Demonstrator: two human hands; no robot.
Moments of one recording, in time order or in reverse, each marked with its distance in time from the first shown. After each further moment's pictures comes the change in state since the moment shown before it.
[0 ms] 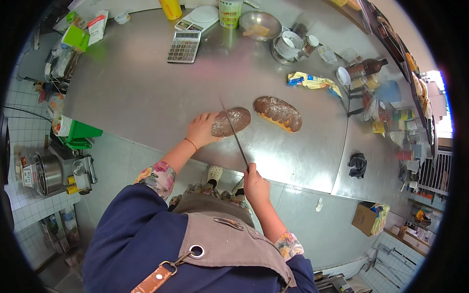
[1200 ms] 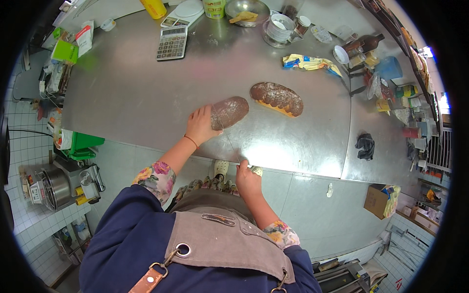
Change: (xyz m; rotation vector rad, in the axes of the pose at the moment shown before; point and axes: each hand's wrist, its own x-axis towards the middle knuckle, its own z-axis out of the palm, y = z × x) left_hand 0.002 0.007 0.019 0.068 0.092 0.046; right_hand -0.012 0.002 0.071 -0.017 -0.034 0.066
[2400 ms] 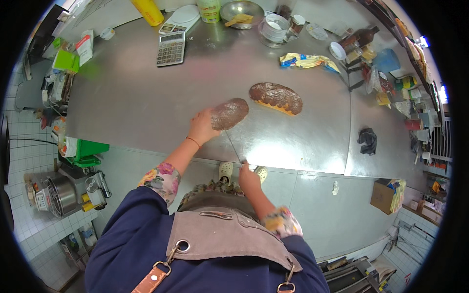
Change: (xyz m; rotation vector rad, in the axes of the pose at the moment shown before) left_hand 0.005 -0.007 0.012 -0.061 -0.033 -0.076; right_hand 0.004 0.028 0.061 0.134 -0.185 0.115
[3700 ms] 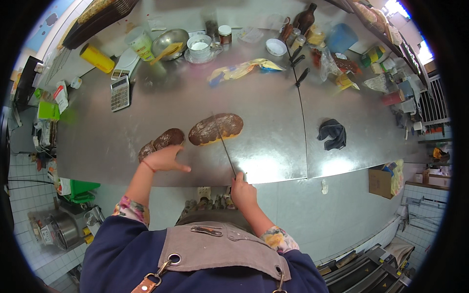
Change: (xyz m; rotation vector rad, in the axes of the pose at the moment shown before) left_hand 0.034 0.198 -0.060 -0.054 -0.797 0.072; right_hand -0.024 0.138 -0.173 0.014 0.254 0.056
